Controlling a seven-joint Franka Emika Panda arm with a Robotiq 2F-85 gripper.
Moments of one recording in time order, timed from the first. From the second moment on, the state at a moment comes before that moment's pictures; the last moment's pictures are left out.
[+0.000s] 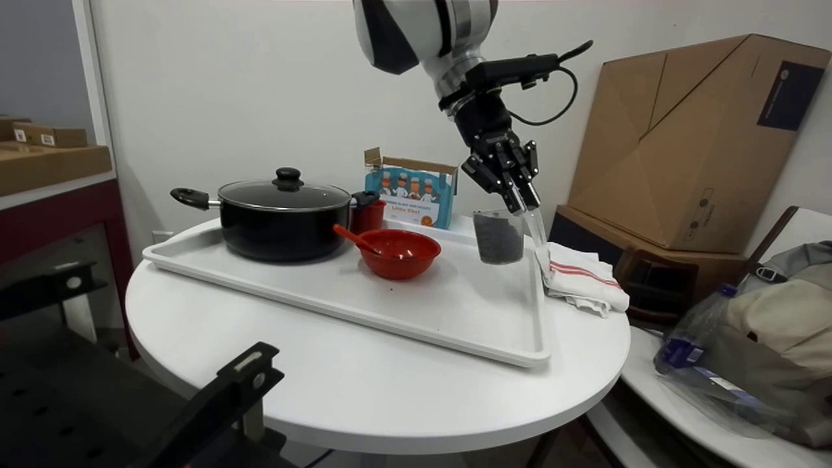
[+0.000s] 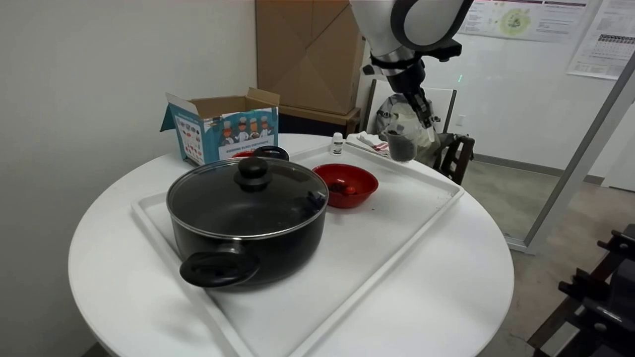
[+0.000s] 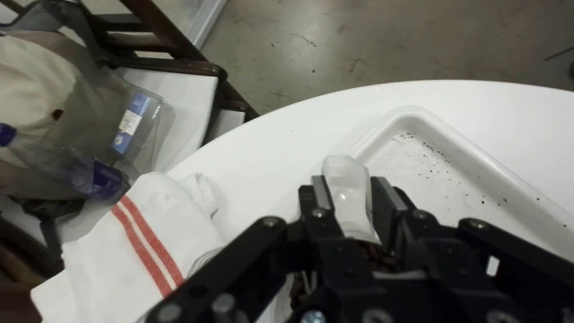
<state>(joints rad) -0.19 0.65 0.08 -1.77 -0.91 2.06 -0.41</state>
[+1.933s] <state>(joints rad) -0.19 0.69 -0.02 -1.78 -0.66 2.22 -0.45</state>
